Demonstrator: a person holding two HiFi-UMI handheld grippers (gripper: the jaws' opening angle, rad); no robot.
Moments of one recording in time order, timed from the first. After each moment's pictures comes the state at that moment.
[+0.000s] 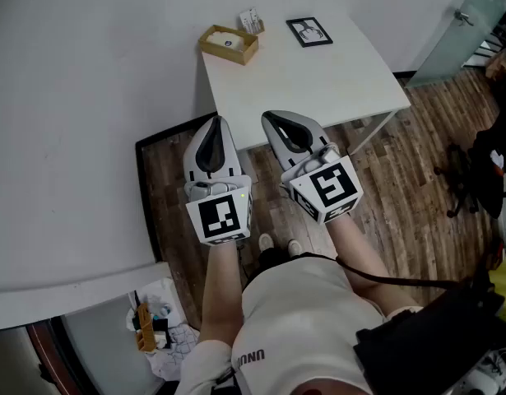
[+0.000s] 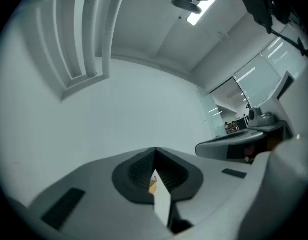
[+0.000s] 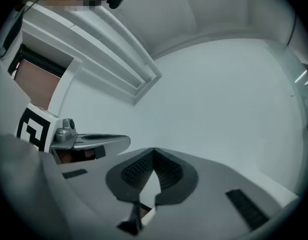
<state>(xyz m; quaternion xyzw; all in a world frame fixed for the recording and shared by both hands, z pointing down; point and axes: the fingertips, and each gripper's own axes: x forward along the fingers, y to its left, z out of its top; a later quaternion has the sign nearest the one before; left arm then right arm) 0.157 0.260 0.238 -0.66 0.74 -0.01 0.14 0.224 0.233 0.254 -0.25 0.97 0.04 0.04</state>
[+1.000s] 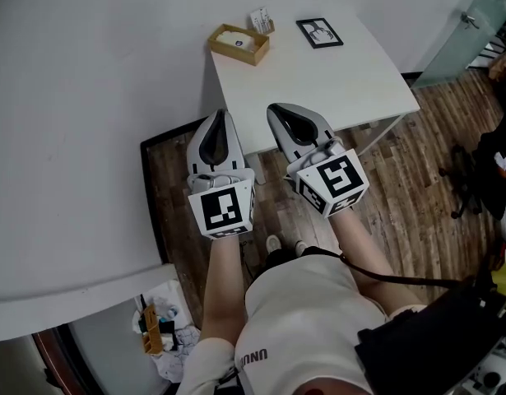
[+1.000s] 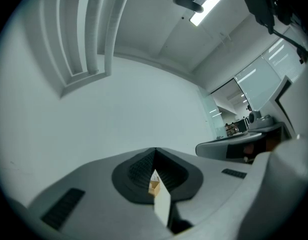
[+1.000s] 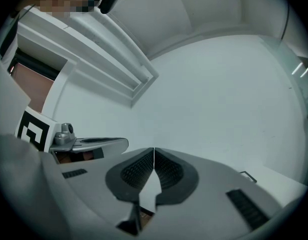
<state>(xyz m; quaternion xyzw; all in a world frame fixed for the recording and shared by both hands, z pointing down) 0.115 0.241 0.235 -0.66 0.74 0.00 0.14 0.188 0.211 0.250 -0.25 0.97 0.01 0.06</state>
